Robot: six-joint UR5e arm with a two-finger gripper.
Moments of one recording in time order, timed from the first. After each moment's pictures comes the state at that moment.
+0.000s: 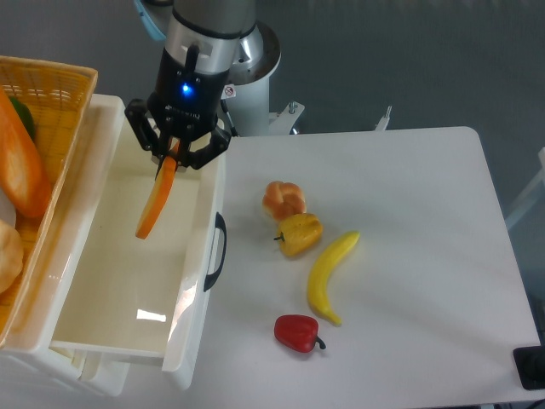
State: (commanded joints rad) arm 2.34 -1.62 -1.52 -1.34 1.13 0.47
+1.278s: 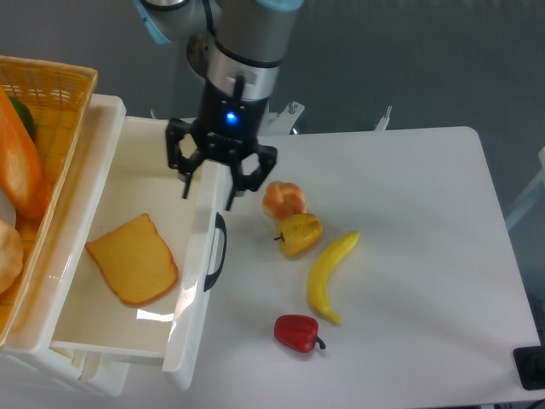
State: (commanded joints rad) arm 2.48 -1.69 -1.49 -1.24 1.15 0.48
